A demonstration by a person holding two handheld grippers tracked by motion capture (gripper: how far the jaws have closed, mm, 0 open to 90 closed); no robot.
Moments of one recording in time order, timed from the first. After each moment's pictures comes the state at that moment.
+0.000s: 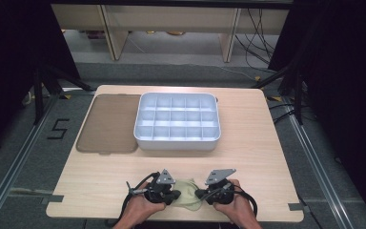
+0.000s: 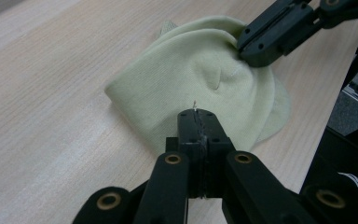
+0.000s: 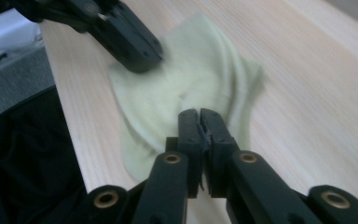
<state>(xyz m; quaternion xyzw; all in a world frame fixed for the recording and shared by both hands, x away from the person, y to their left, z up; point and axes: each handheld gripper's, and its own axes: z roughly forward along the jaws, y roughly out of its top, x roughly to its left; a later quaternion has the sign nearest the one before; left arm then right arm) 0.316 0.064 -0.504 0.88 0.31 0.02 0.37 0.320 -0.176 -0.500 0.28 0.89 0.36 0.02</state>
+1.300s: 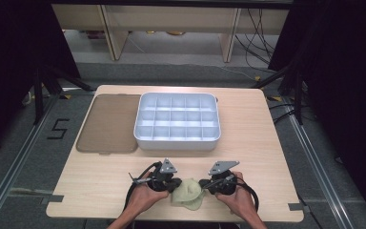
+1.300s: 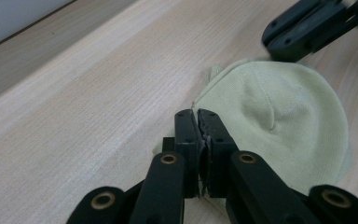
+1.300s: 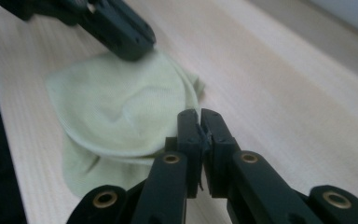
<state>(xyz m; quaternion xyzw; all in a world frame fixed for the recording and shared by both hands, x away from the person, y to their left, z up) 0.347 0.058 -0.504 0.87 0.32 0.06 0.37 0.340 -0.180 -0.493 0.30 0.88 0.37 0.07</state>
